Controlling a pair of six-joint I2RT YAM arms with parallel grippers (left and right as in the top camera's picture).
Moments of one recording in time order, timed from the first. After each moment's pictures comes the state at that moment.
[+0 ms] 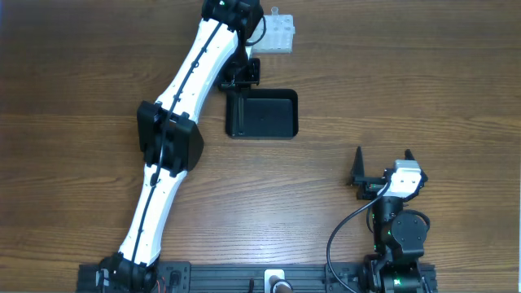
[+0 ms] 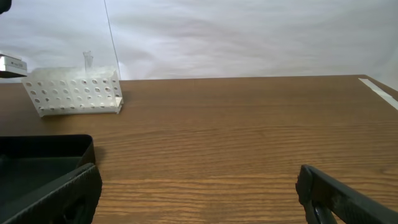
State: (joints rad) left arm -0.43 2.60 2.63 -1.68 0.14 -0.38; right arm 0.04 0.01 0.01 -0.06 0.11 0.01
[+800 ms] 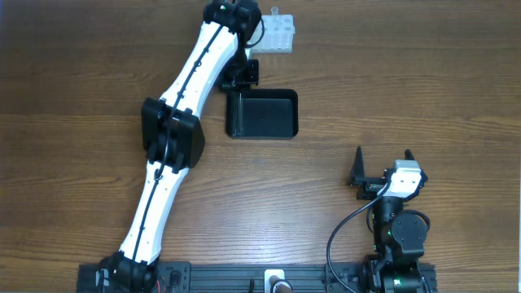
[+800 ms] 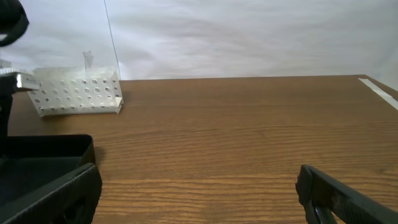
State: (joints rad) left arm -0.42 2.67 2.63 -1.61 0.13 -0.38; right arm 0.04 0.01 0.01 -0.06 0.11 0.01
